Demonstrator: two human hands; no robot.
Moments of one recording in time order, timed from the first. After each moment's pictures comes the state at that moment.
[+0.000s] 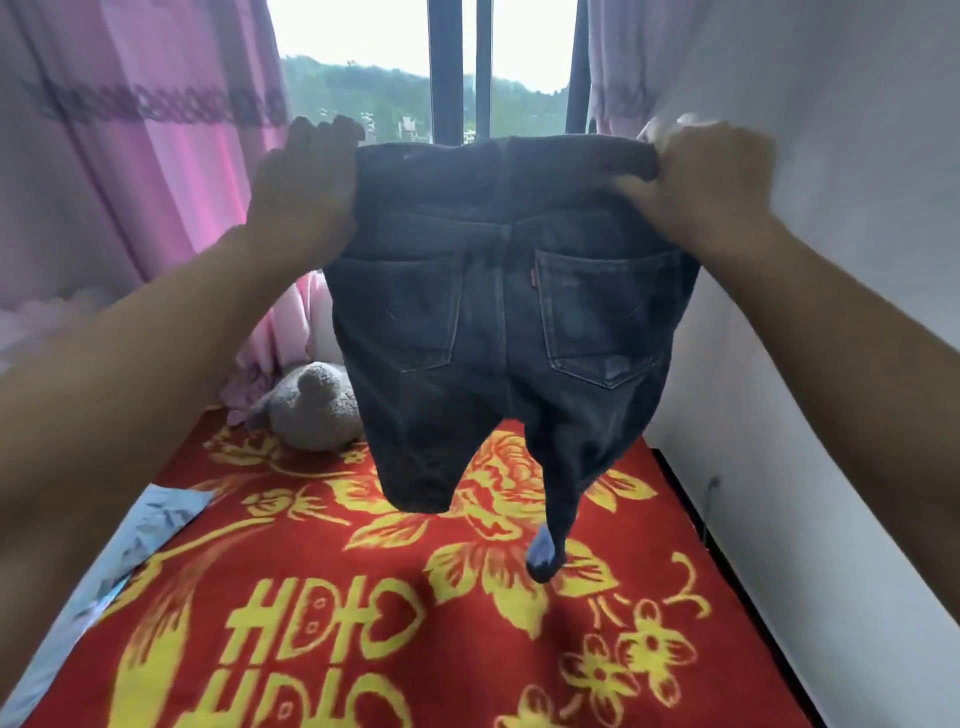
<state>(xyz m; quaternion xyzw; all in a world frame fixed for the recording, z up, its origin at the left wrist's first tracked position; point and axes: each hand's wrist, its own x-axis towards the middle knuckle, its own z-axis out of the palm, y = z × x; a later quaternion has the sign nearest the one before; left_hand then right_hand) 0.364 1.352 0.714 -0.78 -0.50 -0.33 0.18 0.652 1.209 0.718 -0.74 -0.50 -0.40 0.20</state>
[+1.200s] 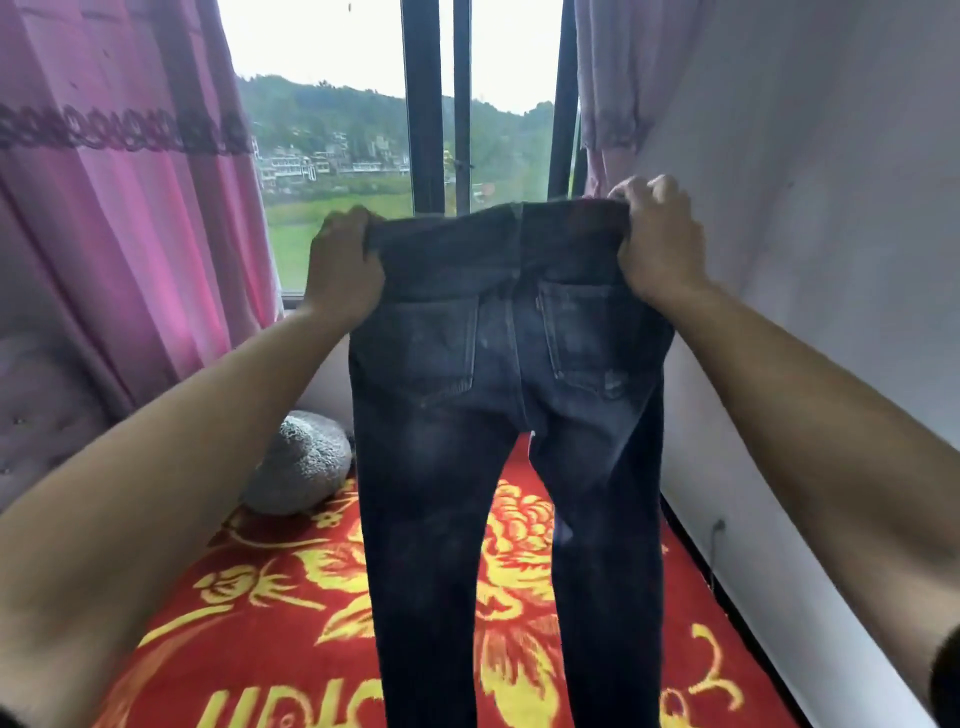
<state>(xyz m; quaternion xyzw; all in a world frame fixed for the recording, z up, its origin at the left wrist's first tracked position) 0.448 1.524 0.683 -0.80 -0.37 -0.47 -0.06 0.720 1.376 0.705 -0.78 -0.47 -0.29 0.30</state>
